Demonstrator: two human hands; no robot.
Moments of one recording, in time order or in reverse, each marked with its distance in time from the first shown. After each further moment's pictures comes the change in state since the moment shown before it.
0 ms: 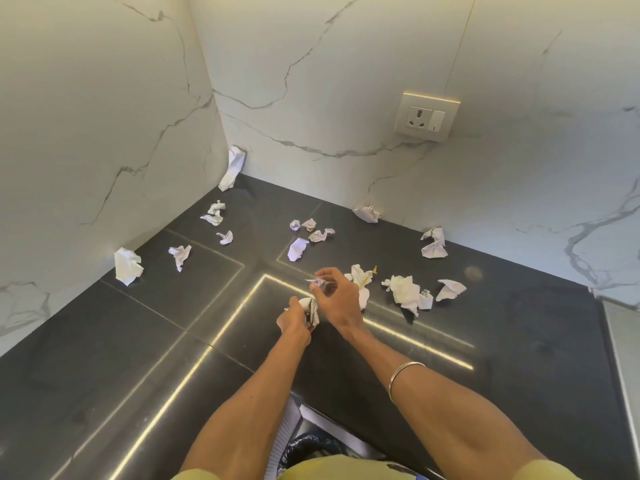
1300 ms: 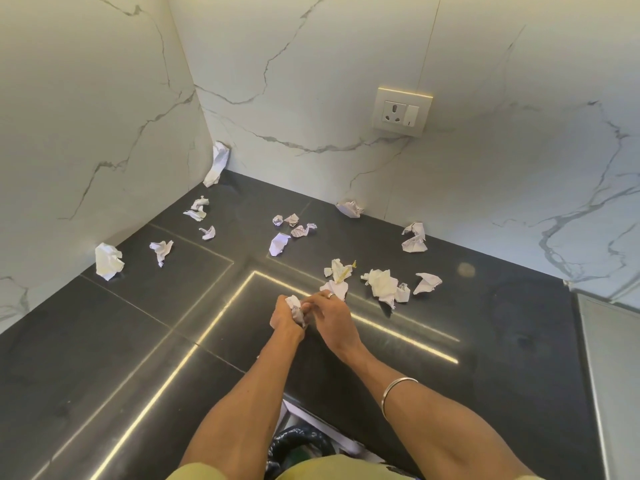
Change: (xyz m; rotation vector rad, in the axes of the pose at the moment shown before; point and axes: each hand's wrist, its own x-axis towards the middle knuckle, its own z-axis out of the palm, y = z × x) left_hand -0.021 -0.023 0.017 -0.209 -0.077 -0.096; right_hand -0.044 0.034 -0.037 -0.210 -0.158 -0.161
